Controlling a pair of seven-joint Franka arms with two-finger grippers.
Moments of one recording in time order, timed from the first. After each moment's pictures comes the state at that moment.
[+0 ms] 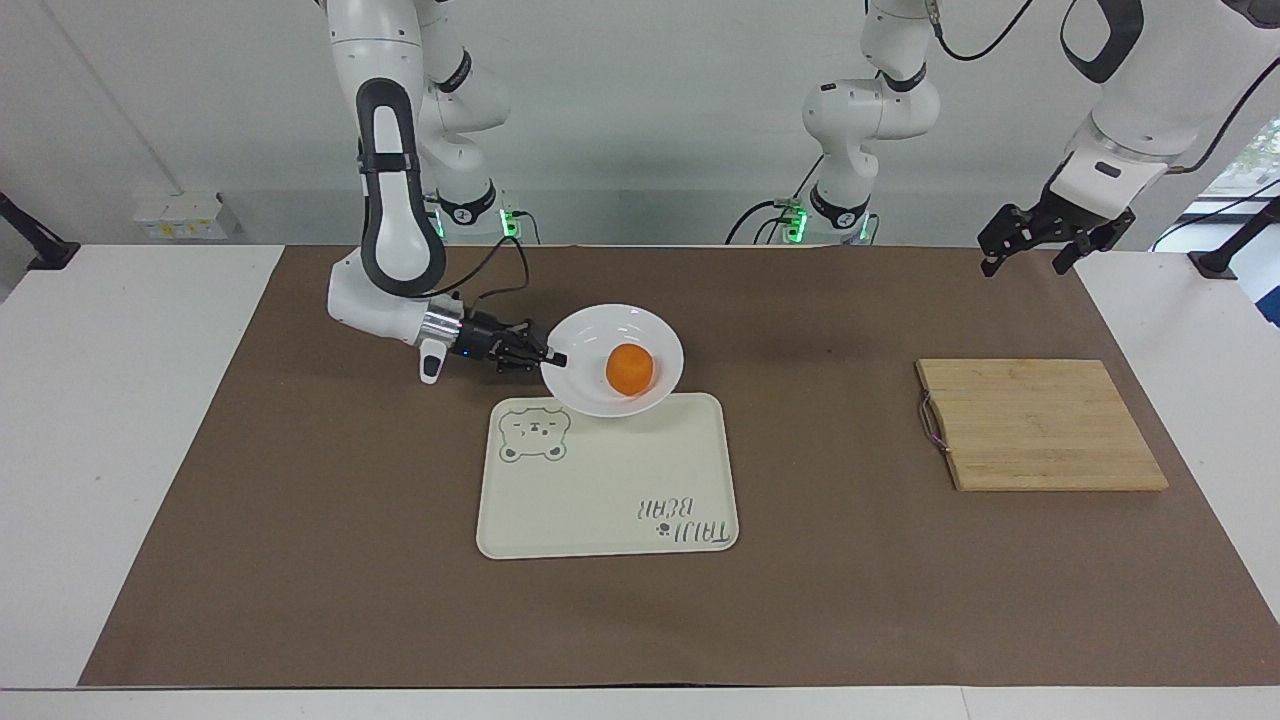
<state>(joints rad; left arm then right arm) -0.02 -0.03 0.00 -1.61 0.01 1.52 0.01 0.18 0.20 -0.11 -2.24 1.32 2.01 -0.76</state>
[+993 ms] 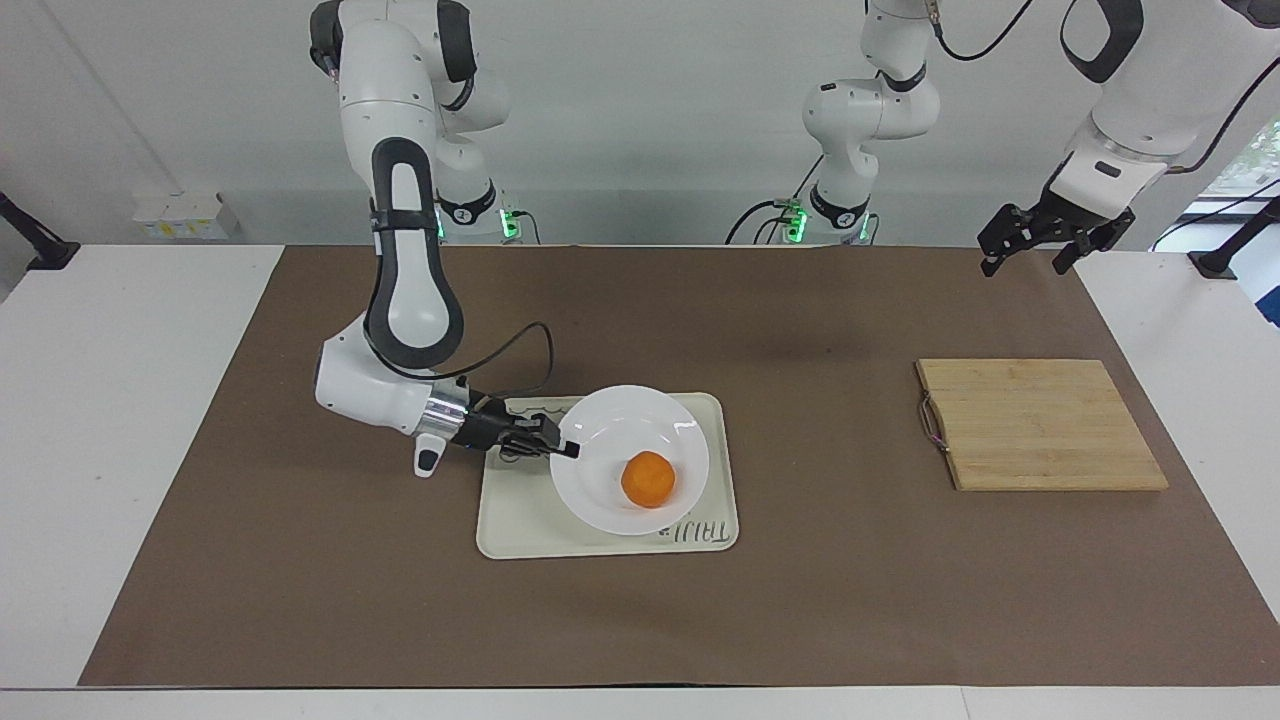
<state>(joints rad) -0.02 -0.03 0.00 -1.61 0.01 1.52 0.01 0.20 0.52 -0.10 -1.75 1.22 2.01 -0.44</state>
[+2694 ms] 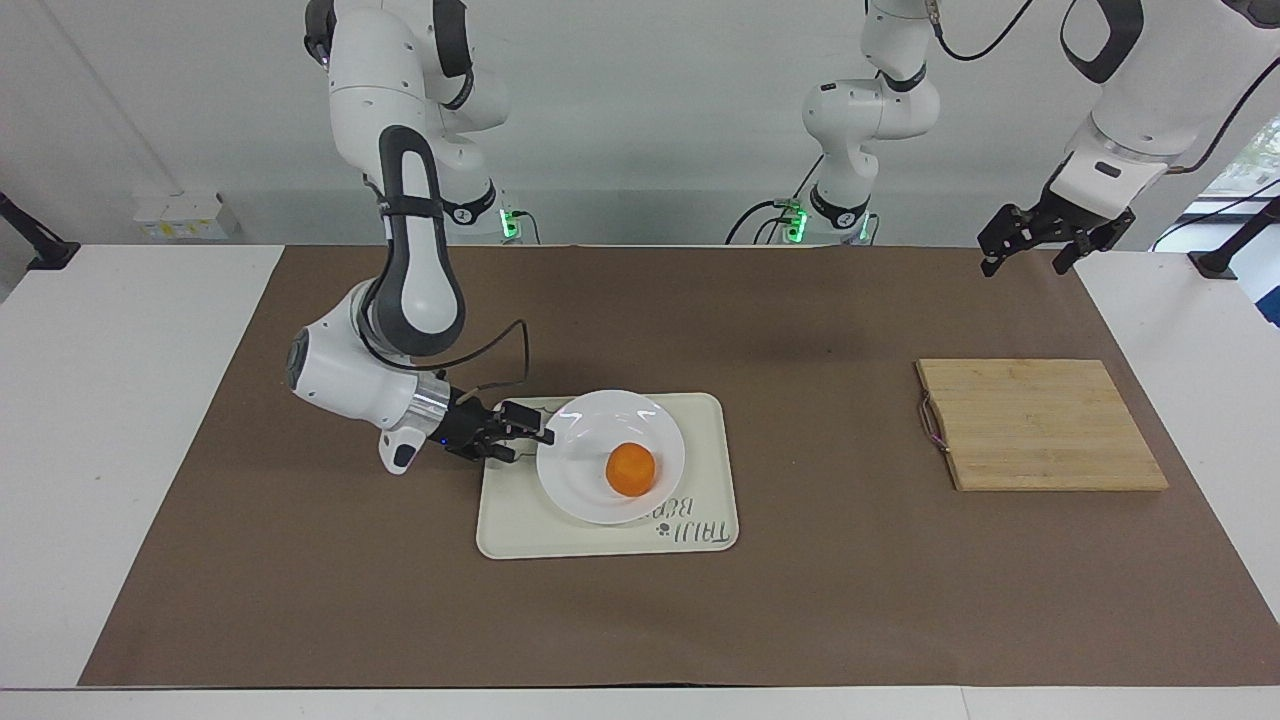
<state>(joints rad) -0.02 -0.03 0.00 -1.61 0.01 1.52 0.01 0.19 0.37 -0.14 -1.72 0.61 2.02 -0.23</state>
